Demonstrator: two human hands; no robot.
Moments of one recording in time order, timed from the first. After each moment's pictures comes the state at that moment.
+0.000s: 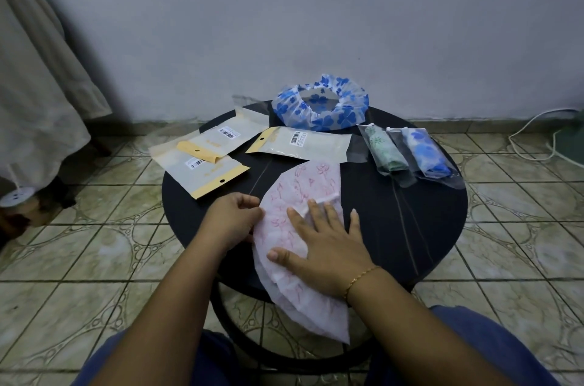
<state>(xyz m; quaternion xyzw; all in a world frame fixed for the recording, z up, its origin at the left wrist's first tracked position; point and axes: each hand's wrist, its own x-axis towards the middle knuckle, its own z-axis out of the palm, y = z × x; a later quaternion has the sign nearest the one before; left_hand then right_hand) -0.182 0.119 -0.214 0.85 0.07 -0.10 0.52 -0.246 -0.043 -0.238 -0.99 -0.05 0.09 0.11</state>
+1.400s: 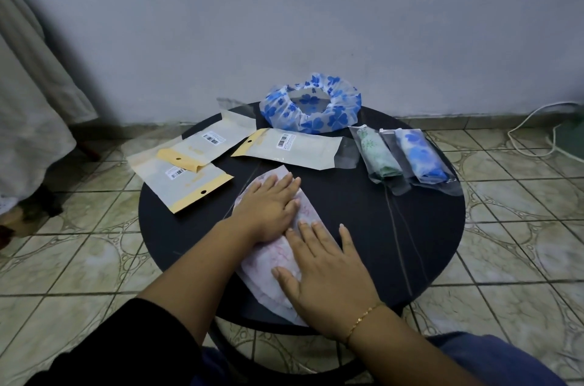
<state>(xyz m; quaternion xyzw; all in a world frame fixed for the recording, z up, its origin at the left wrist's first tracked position) -0.114 0.056 -0.245 0.96 -0.28 -0.09 0.05 -0.256 -0.051 -0.258 -1.00 -0.04 -0.03 0.07</state>
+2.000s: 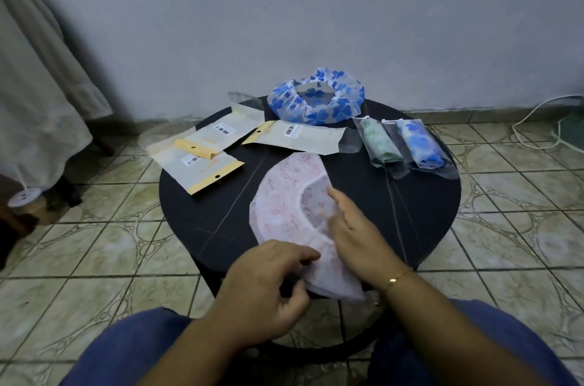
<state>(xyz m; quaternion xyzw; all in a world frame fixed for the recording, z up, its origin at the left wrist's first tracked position) -0.279 0.102 -0.235 0.87 -0.37 0.12 0.31 -0.269 -0.076 -0.218 -0.85 0.03 -0.01 0.53</state>
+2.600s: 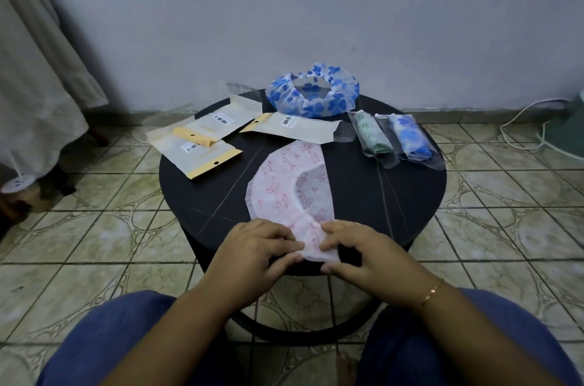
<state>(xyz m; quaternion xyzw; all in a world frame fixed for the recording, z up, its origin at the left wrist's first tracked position) -0.265 0.113 -0.258 0.89 -0.37 0.13 0.22 -0.318 -0.106 -0.227 -0.94 -0.15 0.01 0.30</state>
